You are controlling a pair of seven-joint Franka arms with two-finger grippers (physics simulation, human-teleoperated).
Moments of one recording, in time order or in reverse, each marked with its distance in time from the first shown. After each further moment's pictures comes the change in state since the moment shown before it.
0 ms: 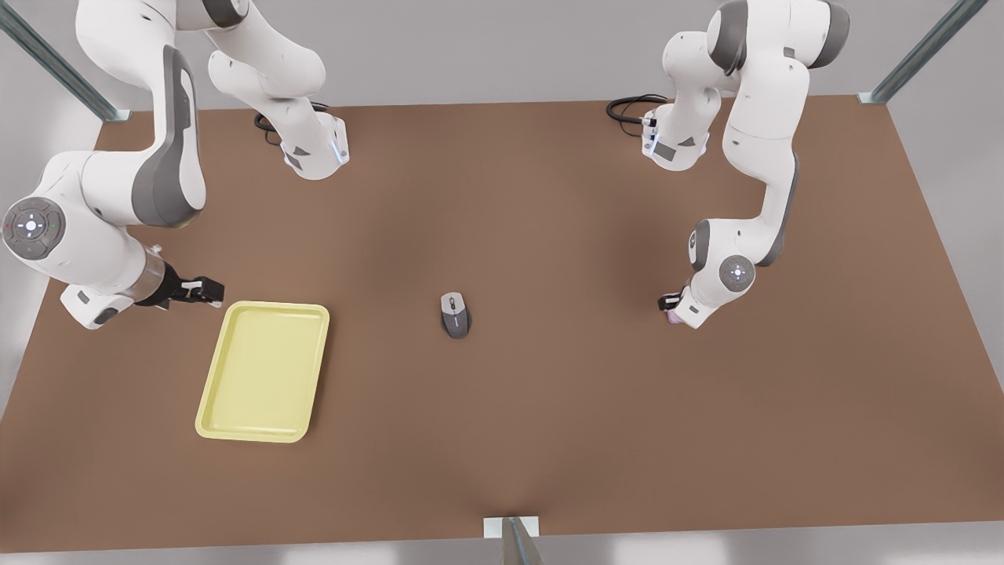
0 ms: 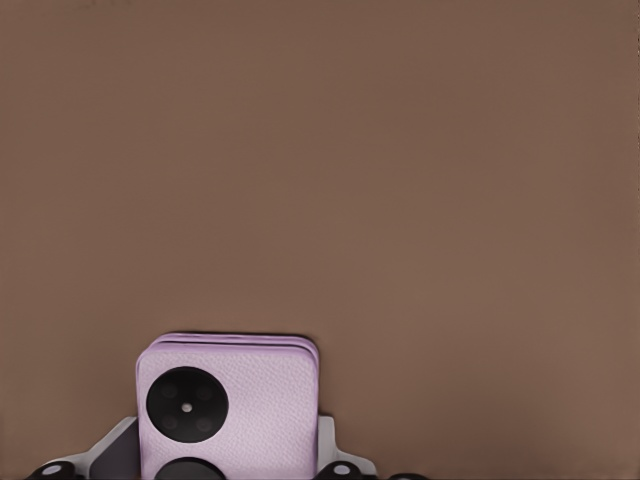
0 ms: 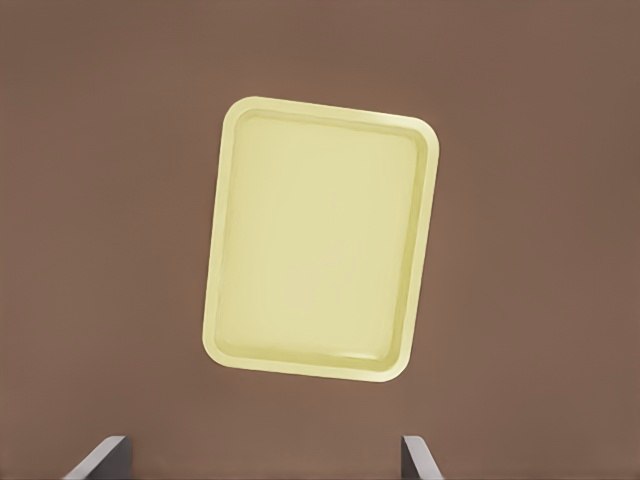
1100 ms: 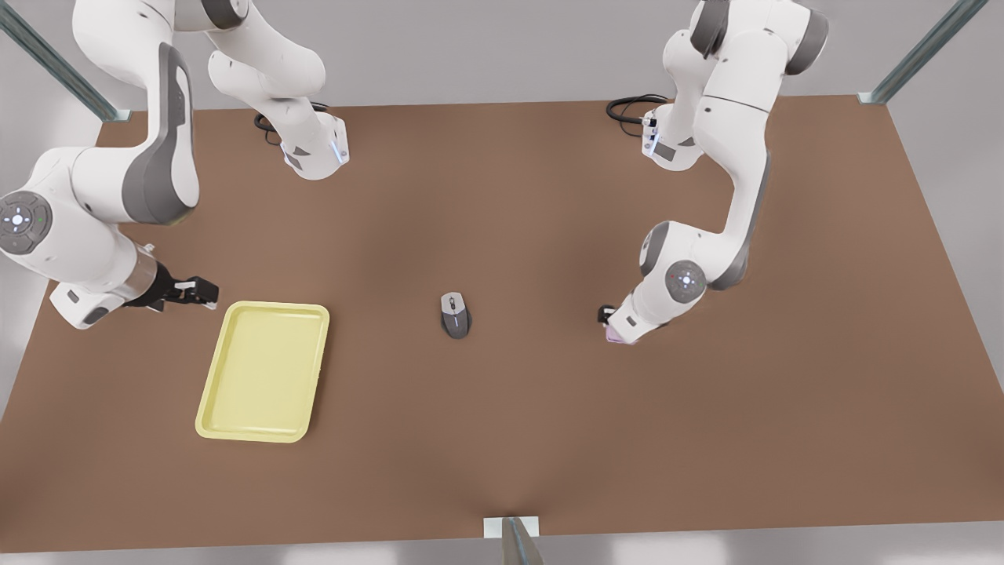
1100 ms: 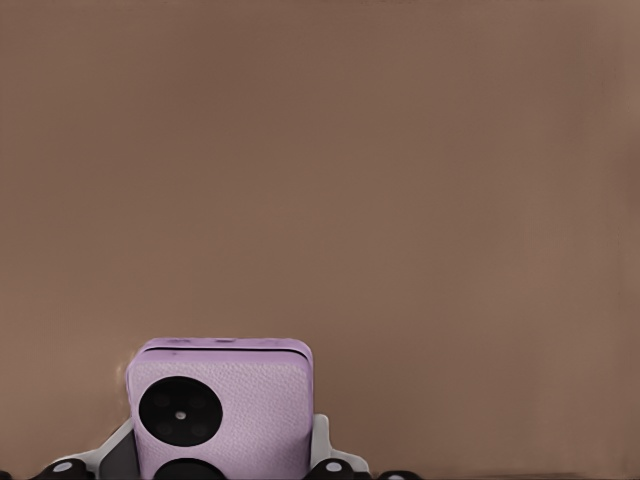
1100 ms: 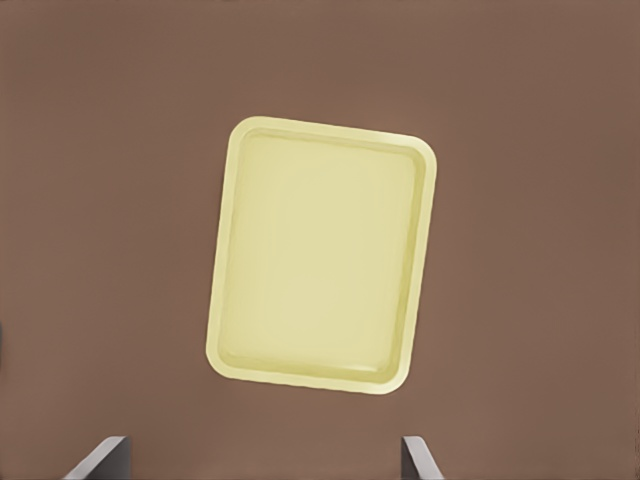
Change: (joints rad) left arm -0.130 0.042 -0.158 0.479 -0.036 -0.318 -0.045; right arm 0.000 0.015 -0.008 0.049 0.008 0.001 -0.014
